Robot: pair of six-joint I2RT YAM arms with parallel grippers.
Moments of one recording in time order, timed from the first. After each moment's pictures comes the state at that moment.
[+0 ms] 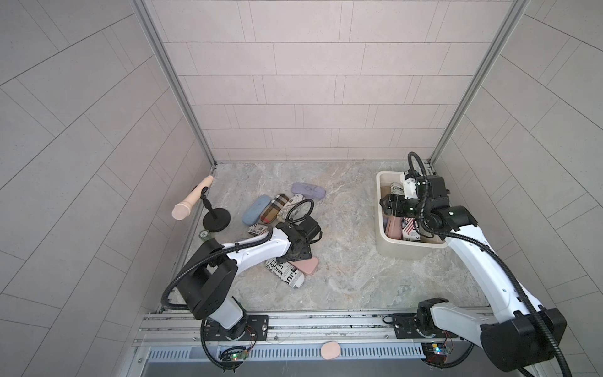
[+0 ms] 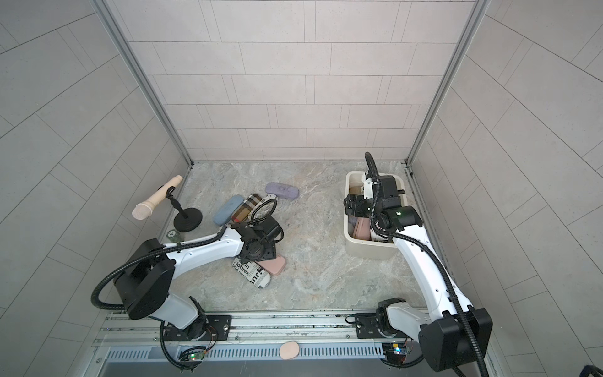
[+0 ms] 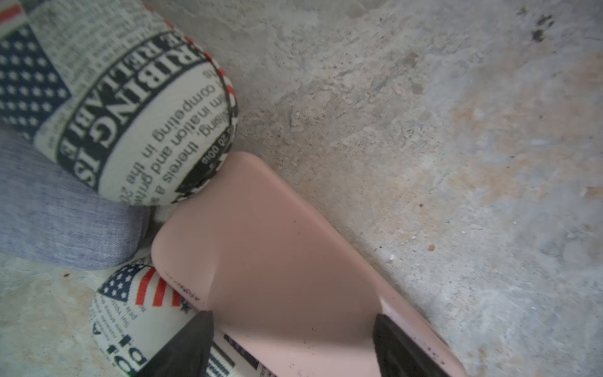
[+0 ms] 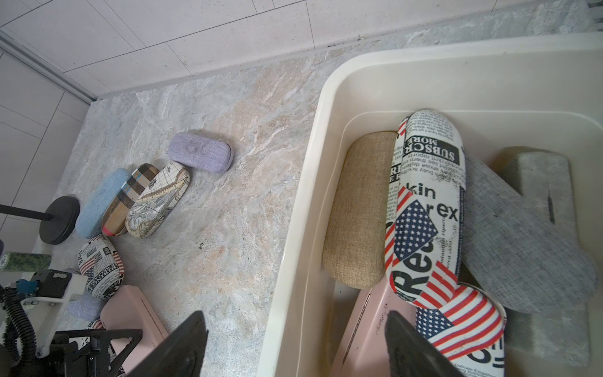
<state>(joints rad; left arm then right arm) -0.78 1.55 0.92 -0.78 -0.23 -0.96 0.14 1.13 1.10 -0.69 -0.16 0.27</state>
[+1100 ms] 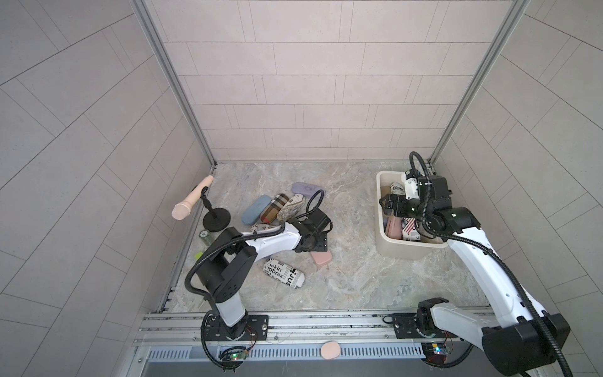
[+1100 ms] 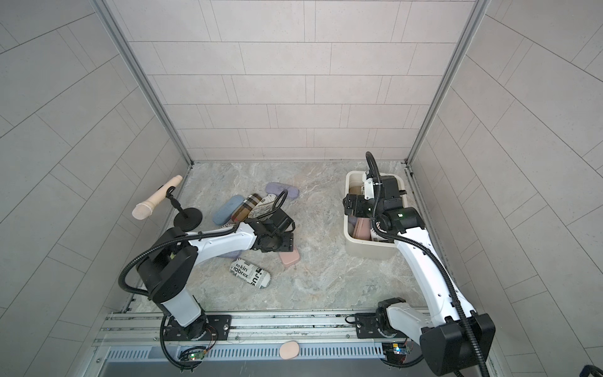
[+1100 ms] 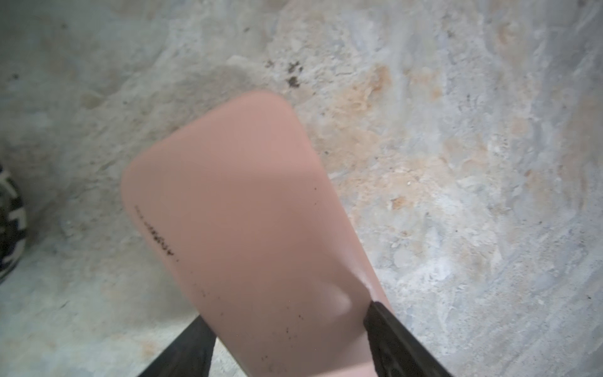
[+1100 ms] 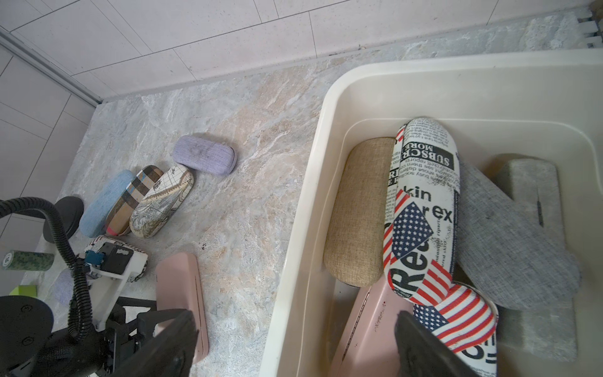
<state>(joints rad) -0.79 1.73 1.05 -0.51 -0.06 -0.71 0.14 1.11 1.11 -0.70 -0.15 0.26</state>
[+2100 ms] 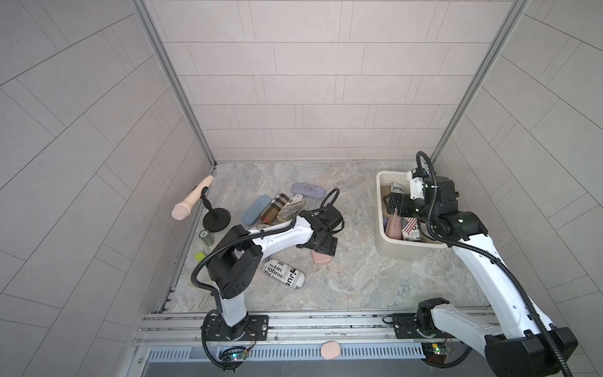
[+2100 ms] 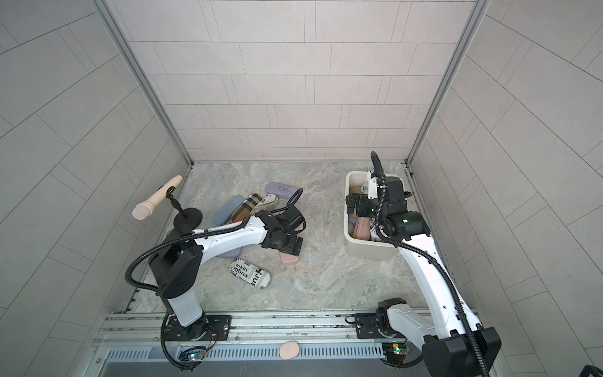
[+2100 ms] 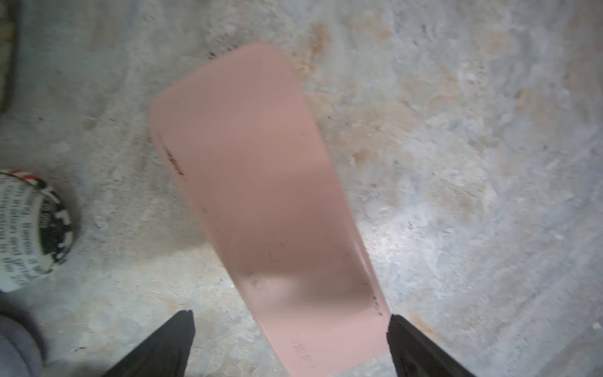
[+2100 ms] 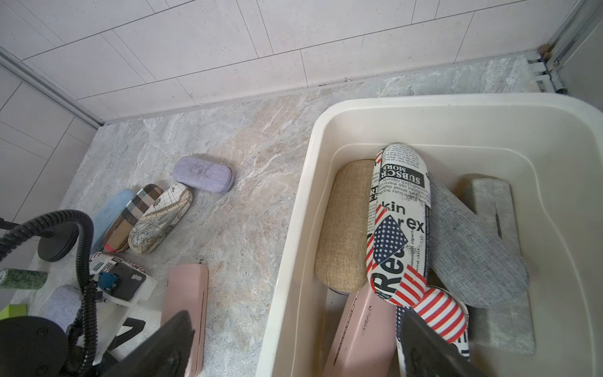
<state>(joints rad) -0.87 1.79 1.25 -0.80 -0.10 -0.62 0.14 1.06 1.11 -0.69 -0.10 0.26</state>
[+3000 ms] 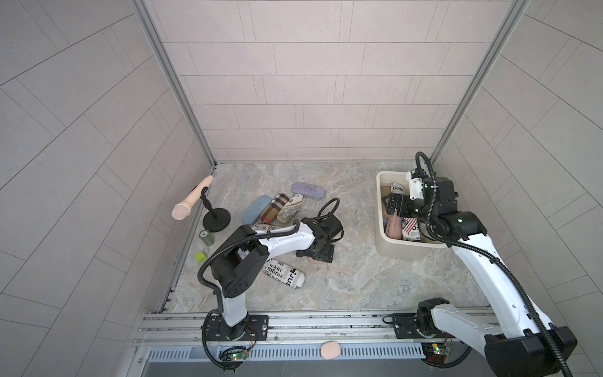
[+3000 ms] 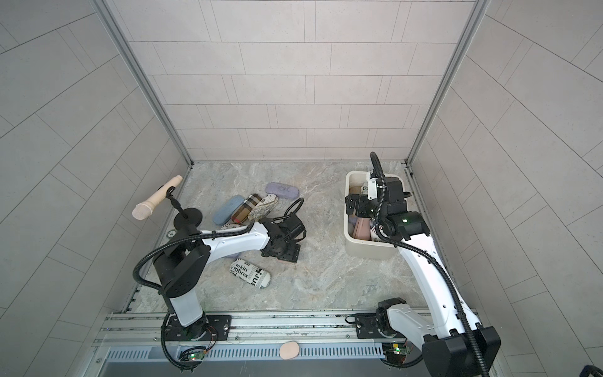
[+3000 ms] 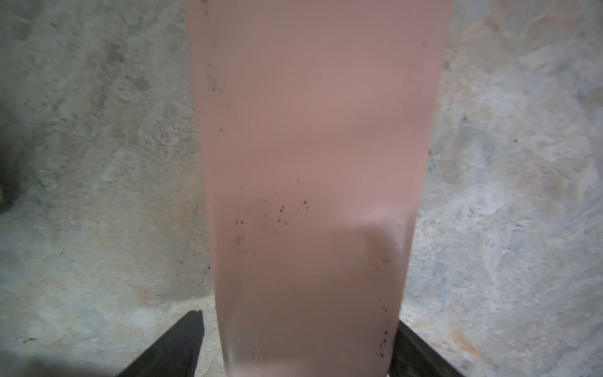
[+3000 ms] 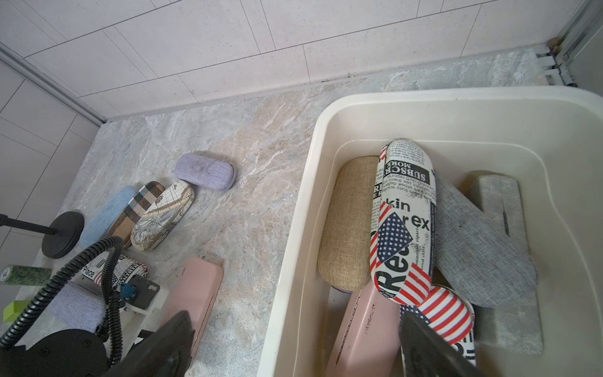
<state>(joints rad) -0.89 1.81 1.17 -0.76 -0.12 -0.68 0.14 1.06 1.10 -0.69 -0.11 0.27</state>
